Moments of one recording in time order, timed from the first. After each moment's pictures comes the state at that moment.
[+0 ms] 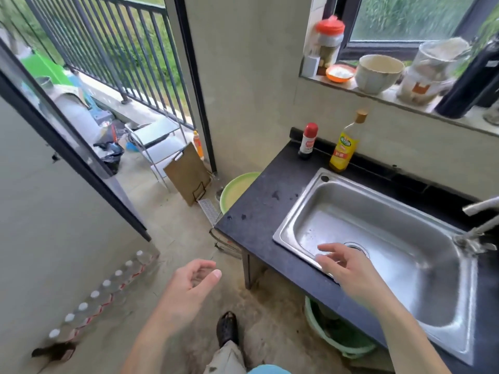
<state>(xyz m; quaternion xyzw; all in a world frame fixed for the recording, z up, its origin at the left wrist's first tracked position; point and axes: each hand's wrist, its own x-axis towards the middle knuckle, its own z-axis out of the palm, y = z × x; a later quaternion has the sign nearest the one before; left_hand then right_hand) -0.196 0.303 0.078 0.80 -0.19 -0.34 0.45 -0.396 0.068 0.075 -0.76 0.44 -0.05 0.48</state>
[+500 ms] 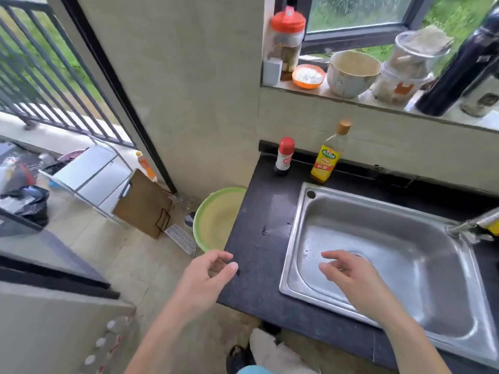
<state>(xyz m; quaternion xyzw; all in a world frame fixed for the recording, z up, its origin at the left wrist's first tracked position) -0.016 0.123 0.081 0.76 -0.35 -0.43 0.34 -0.280 -0.004 0.069 -0.66 0.56 -0.08 0.49</state>
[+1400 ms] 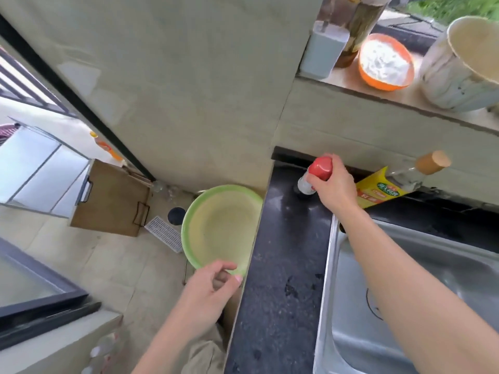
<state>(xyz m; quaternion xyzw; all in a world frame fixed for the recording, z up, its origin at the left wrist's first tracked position) 0.130 -0.059 -0.003 0.73 -0.33 -0.54 0.26 -0.048 -0.321 -0.031 -0.66 0.67 -0.13 0.32</state>
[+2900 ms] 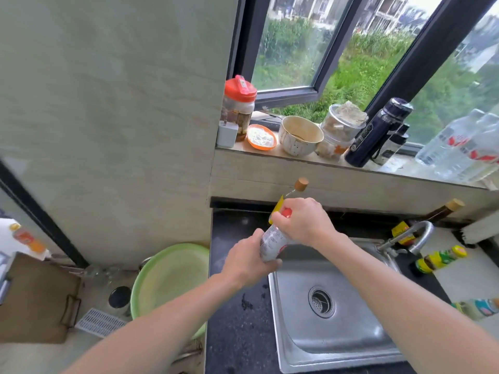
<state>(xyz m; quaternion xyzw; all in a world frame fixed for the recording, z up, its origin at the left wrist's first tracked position) 0.037 -0.125 0.065 0.59 -0.65 -0.41 0.27 -0.087 -0.175 0.165 -0.73 0.67 -0.06 0.13</state>
